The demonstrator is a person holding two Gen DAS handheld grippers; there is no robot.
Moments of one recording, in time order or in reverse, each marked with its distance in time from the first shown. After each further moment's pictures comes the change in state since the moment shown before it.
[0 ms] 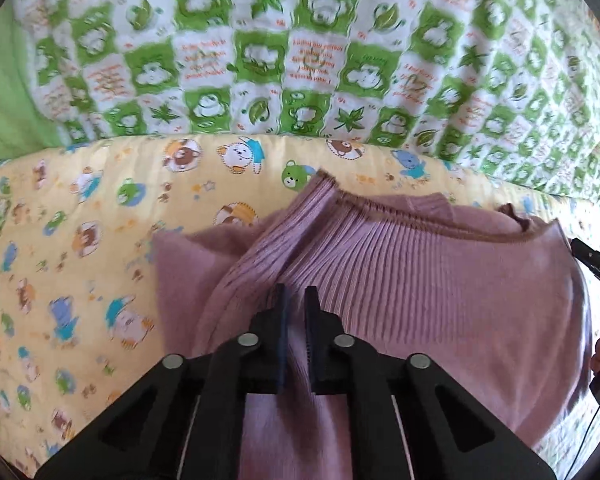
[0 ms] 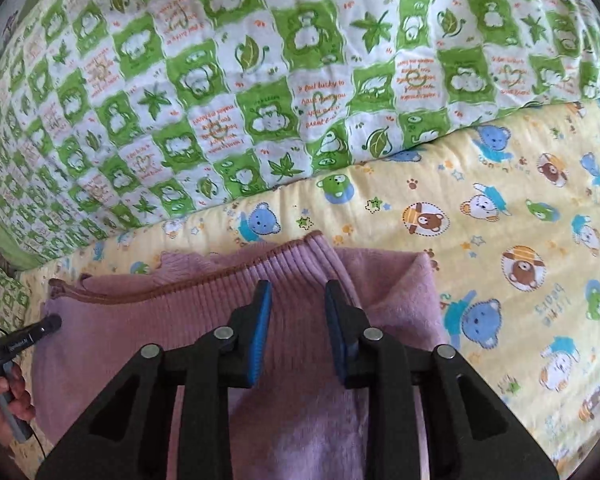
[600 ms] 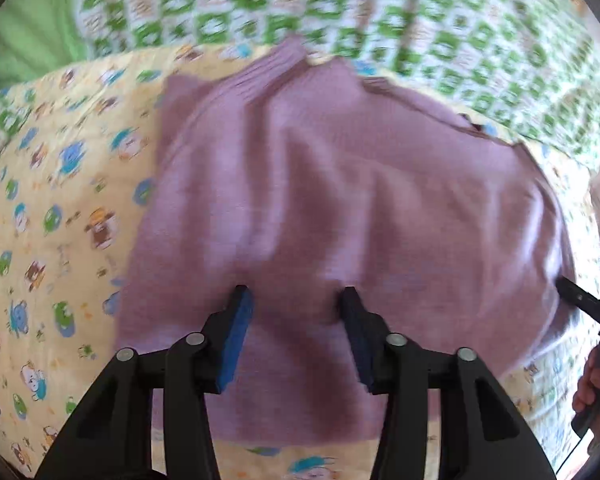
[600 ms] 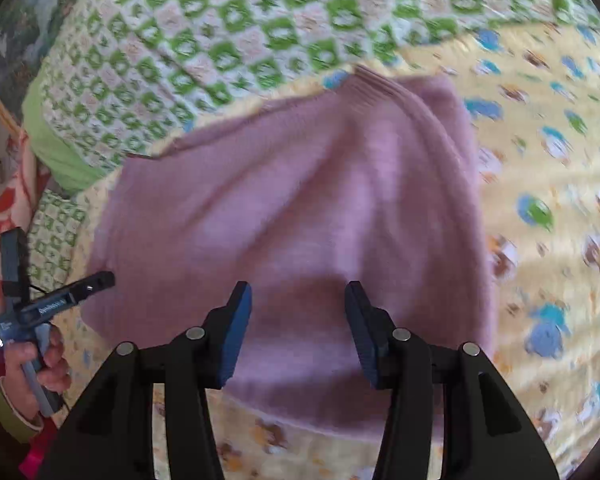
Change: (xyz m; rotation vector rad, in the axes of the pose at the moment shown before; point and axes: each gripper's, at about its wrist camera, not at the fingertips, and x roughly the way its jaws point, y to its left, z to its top) left arm -0.033 -0.016 -0.110 -0.054 0.095 -0.040; right arm -0.078 0.027 -0.124 -0.032 0.173 0.127
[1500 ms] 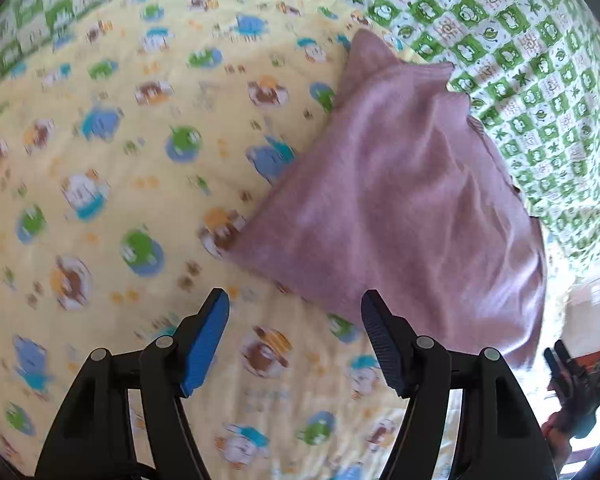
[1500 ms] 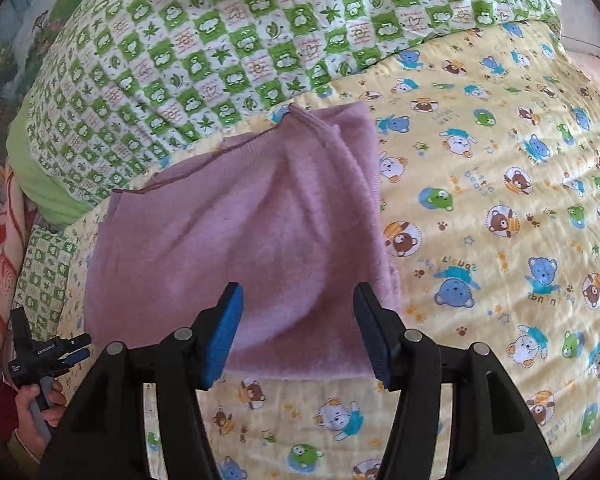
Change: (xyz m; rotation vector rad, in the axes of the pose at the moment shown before) left arm -0.054 0.096 -0.080 -0.446 0.073 -0.081; right arm -0.069 -0.004 -0.013 0.096 -0.066 -0.061
